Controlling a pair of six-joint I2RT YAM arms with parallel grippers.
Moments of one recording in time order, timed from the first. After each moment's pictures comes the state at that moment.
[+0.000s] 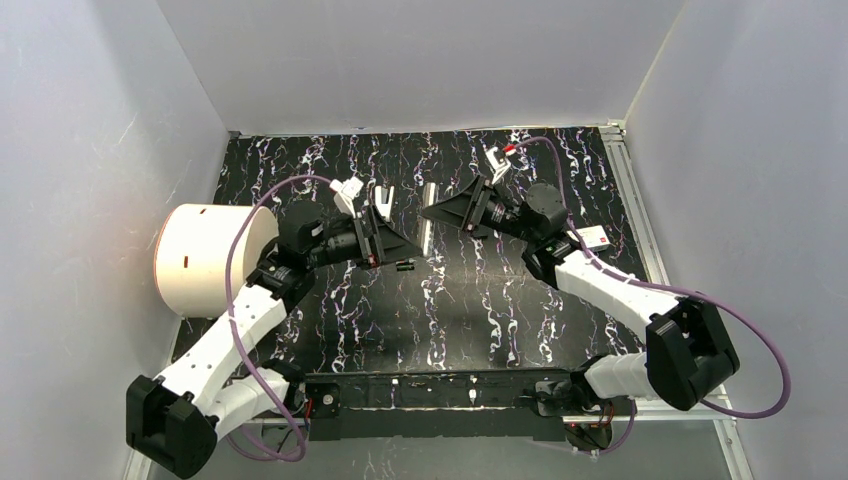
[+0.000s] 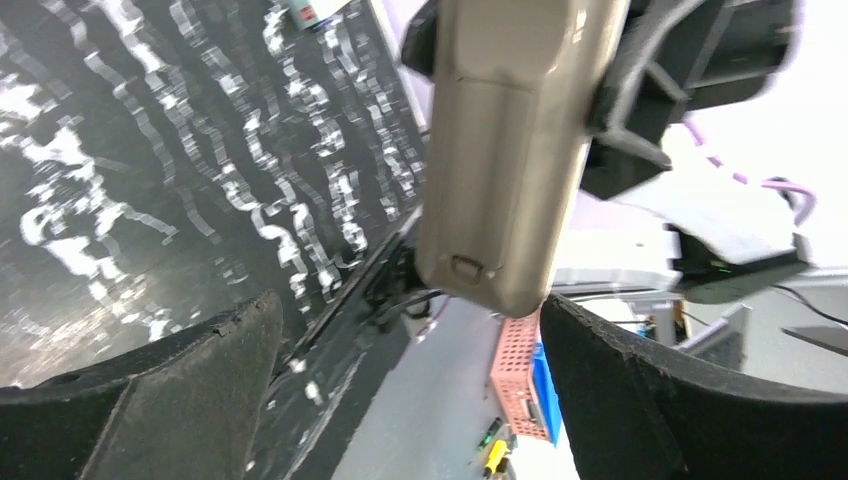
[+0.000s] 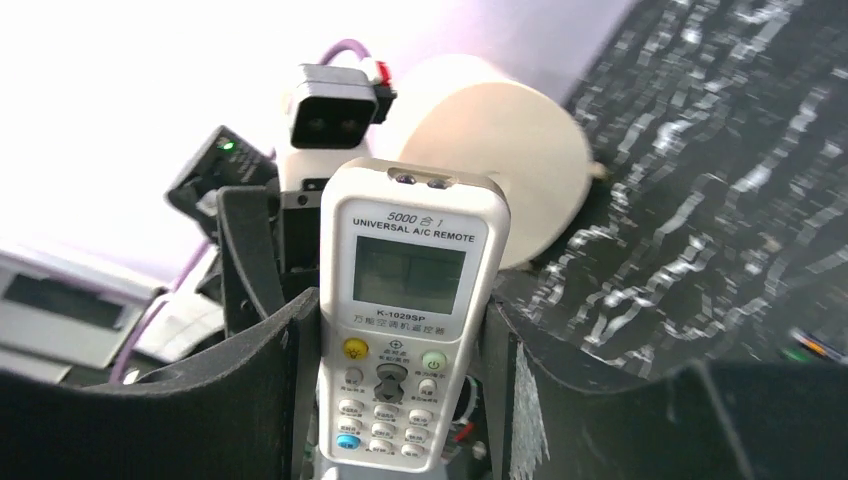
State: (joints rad) left arm -0.45 1.00 0.75 -0.08 0.70 -0.86; right arm 0.61 1.31 0.81 0.58 -0.58 1.05
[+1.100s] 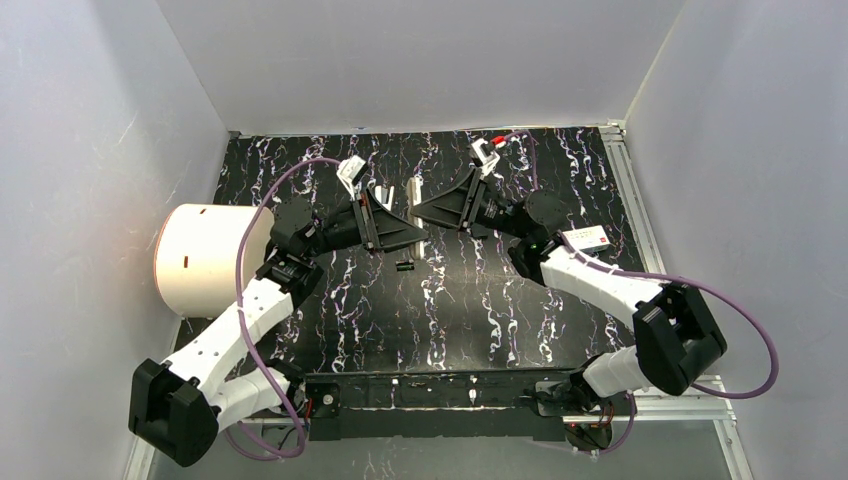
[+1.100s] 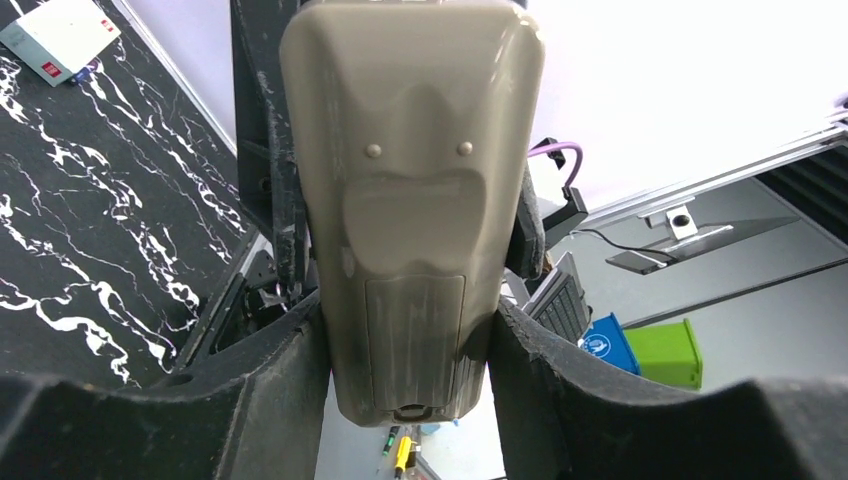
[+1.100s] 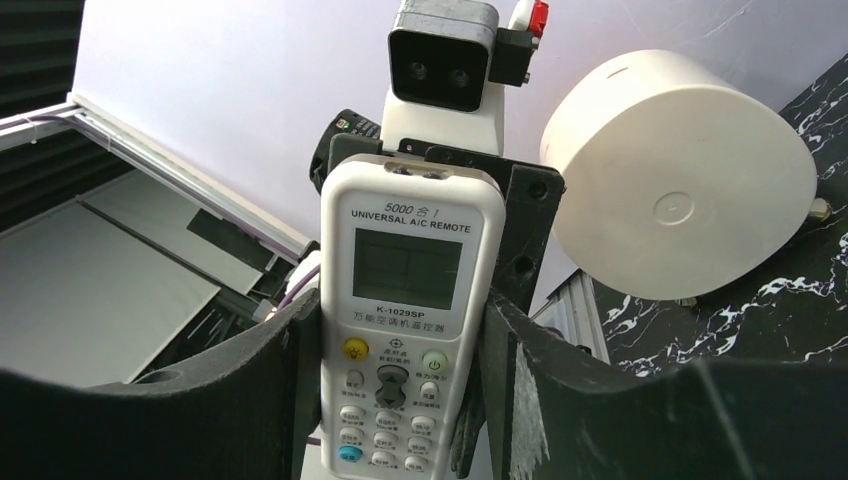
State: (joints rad) left arm -0.49 1.05 0.78 0.45 0.85 -1.26; right arm 0.68 1.40 0.86 1.01 -0.69 1.36
